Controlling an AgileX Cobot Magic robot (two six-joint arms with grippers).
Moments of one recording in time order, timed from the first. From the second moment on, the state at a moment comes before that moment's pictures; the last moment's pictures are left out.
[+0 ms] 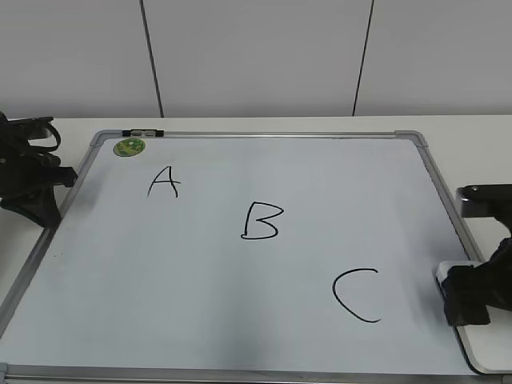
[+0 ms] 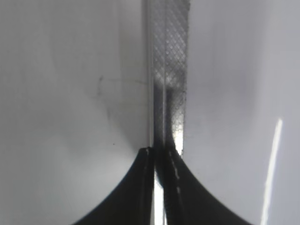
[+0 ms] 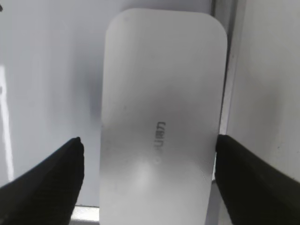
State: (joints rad) left arm 0.01 2.13 -1.44 -0.19 0.91 0.13; right arm 0.20 1.50 -0.63 -0.04 0.58 0.16
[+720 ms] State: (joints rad) left arm 0.01 2.13 -1.44 -0.20 0.91 0.13; right arm 0.20 1.51 -0.63 -0.05 0.56 0.17
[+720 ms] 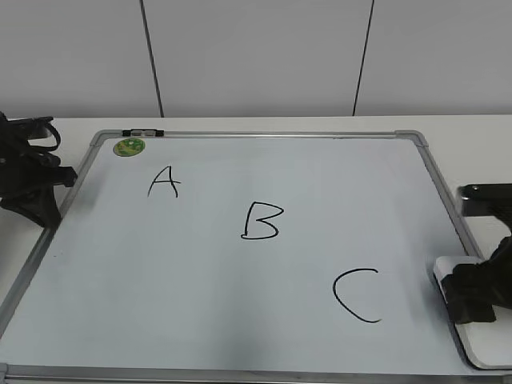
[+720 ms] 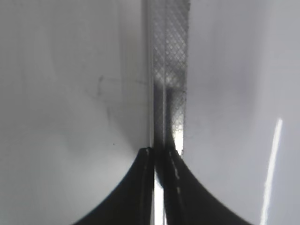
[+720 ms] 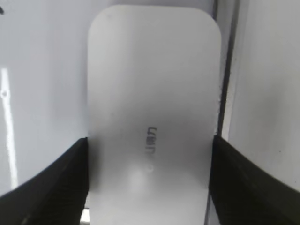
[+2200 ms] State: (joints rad) left arm 0.01 2.13 -1.44 -0.20 0.91 0.13; right arm 0.48 1.92 -1.52 0.03 1.00 0.00
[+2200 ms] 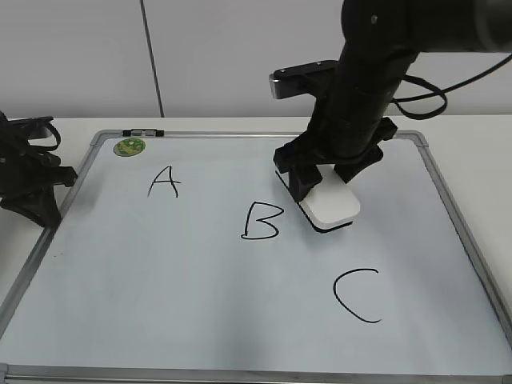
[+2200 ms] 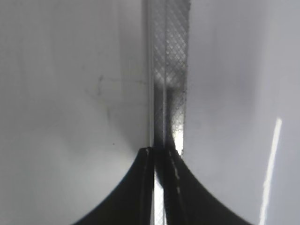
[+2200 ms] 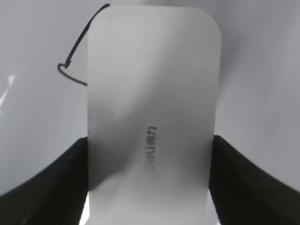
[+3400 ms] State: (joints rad) left arm 0.01 2.13 -1.44 -0.21 0.91 0.13; right arm 0.49 2.20 -1.69 -0.03 0.92 -0.05
